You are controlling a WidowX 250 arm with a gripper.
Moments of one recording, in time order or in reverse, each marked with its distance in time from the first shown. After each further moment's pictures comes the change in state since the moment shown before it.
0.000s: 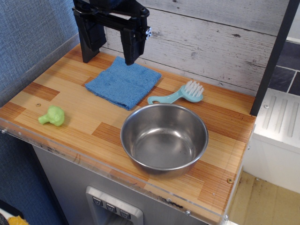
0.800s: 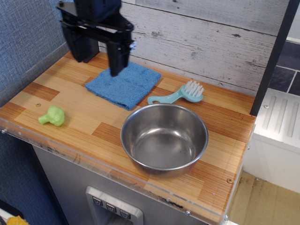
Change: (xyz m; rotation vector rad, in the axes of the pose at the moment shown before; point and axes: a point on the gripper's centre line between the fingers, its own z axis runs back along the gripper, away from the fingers) arm -0.019 0.024 -0.013 0.046 0.076 0.037
